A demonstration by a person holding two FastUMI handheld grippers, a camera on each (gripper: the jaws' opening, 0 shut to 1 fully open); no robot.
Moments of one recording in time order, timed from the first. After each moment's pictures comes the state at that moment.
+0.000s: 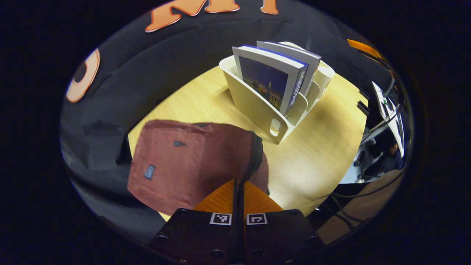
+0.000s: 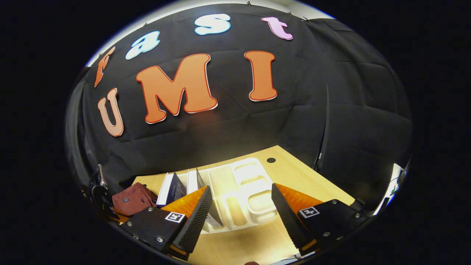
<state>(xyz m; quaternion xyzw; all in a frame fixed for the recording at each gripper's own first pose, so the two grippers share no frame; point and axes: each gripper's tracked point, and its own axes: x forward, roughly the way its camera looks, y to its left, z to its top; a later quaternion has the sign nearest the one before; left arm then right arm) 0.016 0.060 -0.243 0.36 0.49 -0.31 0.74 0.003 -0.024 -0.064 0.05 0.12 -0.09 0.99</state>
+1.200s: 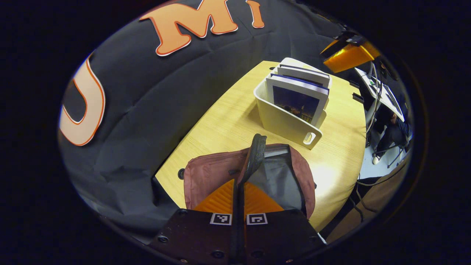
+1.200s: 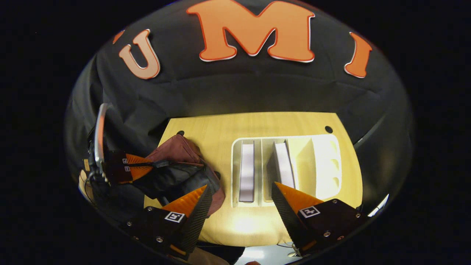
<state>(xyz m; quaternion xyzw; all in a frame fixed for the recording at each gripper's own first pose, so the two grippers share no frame) 0.126 0.109 -0.184 0.38 0.41 -0.37 0.75 0.067 0.168 -0.096 -0.03 0.46 0.07 0.89</state>
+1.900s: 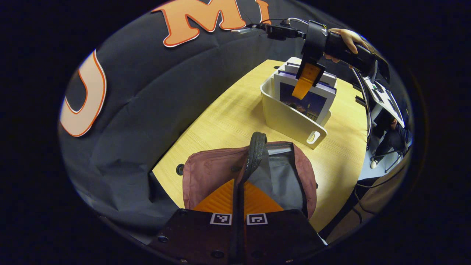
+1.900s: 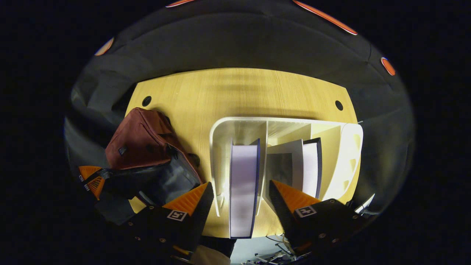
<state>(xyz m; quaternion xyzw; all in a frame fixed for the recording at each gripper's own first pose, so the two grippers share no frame) 0.131 0.119 -0.196 0.36 0.43 -0.36 0.74 0.126 0.147 -0.201 -0.09 0.61 0.00 0.79</state>
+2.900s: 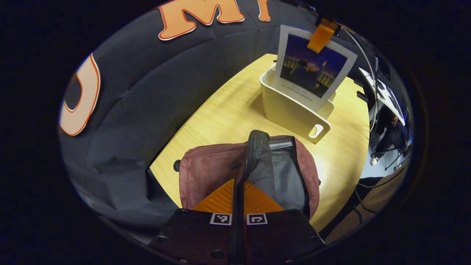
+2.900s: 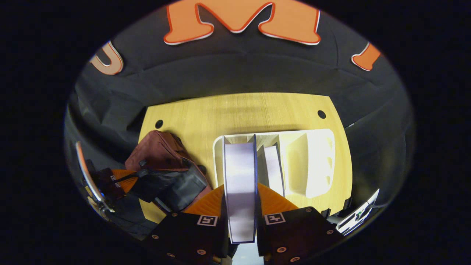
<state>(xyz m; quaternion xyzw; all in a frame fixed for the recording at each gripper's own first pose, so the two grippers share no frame) 0.132 0.124 -0.220 0.38 0.45 -0.36 0.73 0.099 0.138 -0.072 -0.04 0.50 0.00 0.86</state>
